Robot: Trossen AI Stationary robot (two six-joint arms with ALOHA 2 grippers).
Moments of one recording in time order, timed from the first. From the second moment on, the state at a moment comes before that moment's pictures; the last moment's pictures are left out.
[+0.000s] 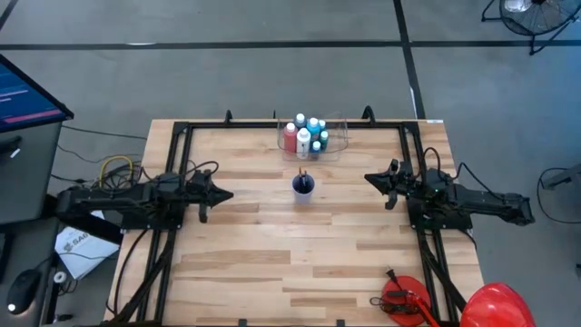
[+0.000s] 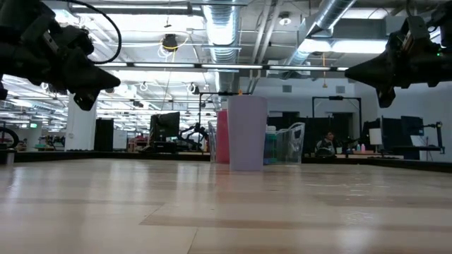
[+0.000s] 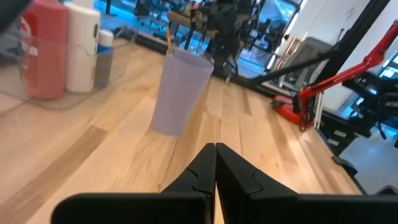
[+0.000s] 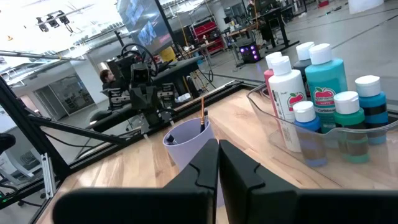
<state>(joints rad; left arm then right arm) 0.09 0.17 0.01 0.01 0.00 -0.34 -0.13 0.04 0.00 0.04 0.16 0.39</state>
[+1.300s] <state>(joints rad) 0.08 0.31 0.01 0.09 0.01 -0.35 -0.13 0.04 0.00 0.04 0.16 0.39</state>
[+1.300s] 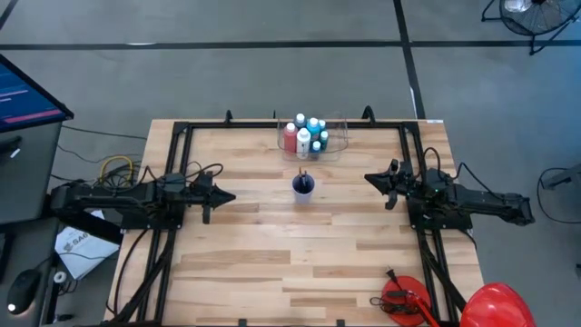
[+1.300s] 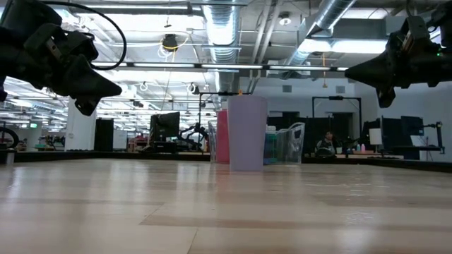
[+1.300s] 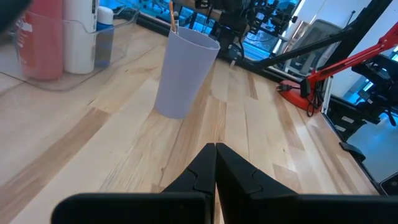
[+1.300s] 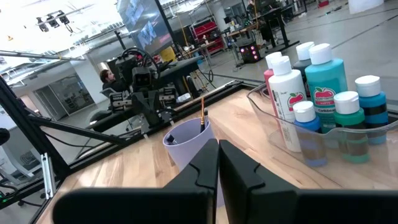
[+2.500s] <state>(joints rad) 0.08 0.31 0.01 0.11 0.01 -0.35 -0.13 0.04 0.00 0.04 0.16 0.39</state>
